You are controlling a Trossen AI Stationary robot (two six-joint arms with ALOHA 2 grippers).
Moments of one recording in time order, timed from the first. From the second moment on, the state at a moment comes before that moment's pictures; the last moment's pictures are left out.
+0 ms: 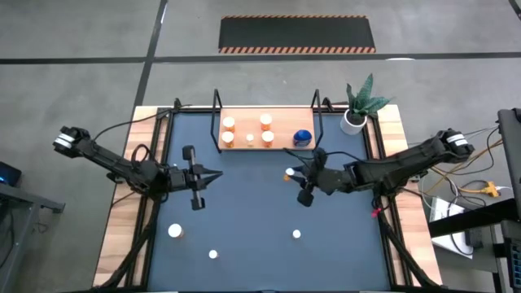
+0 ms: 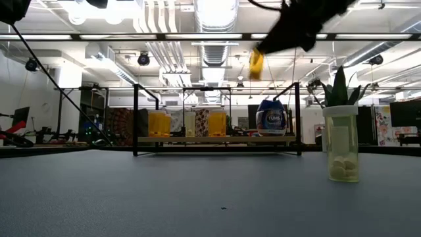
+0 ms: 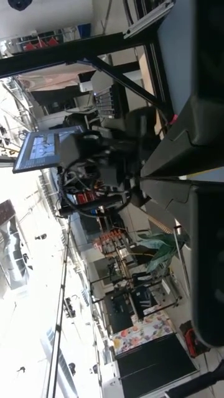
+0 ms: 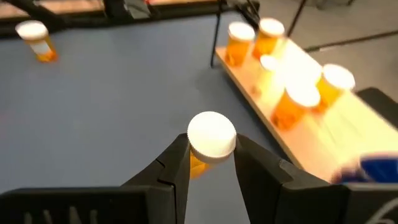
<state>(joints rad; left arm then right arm) -0.39 0.84 0.41 0.74 -0.50 0.43 0.25 1.29 0.86 -0.18 0.54 0.28</state>
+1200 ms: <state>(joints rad) -0.39 0.65 0.40 0.51 -0.50 0.43 -0.20 2.00 1.76 -0.32 0.43 0.11</state>
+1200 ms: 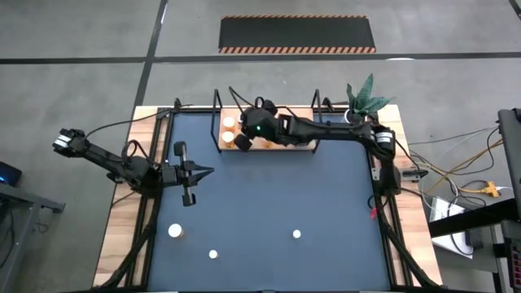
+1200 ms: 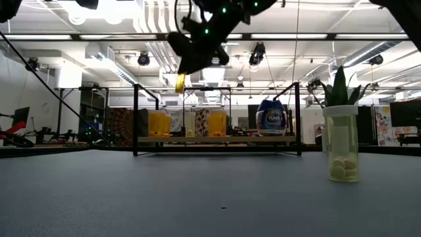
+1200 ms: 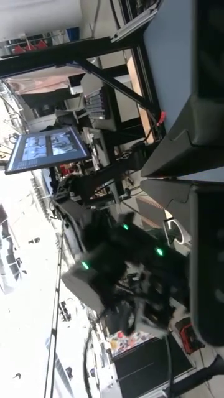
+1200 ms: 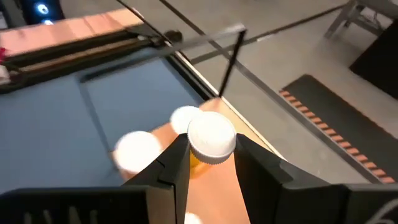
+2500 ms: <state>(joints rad) -0.39 0.64 0.40 0.51 -0.50 0.46 -0.32 2.17 1.76 -0.34 0.34 0.12</state>
